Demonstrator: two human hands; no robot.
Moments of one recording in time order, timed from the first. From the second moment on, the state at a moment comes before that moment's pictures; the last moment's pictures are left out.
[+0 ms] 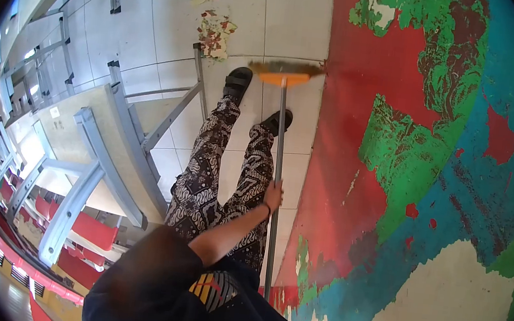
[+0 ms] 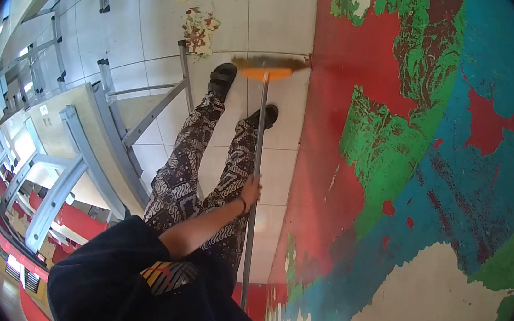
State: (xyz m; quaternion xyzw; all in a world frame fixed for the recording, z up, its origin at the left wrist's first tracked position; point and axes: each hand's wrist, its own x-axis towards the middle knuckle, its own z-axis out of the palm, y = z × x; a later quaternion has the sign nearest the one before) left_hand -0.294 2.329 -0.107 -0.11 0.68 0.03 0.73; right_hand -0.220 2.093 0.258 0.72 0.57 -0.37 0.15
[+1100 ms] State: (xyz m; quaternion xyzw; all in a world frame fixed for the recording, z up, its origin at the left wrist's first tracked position) left_hand -0.335 2.497 -0.200 0.25 0.64 0.33 0.65; right_hand -0.229 2.273 -0.098 0.71 0.30 -0.58 -0.26
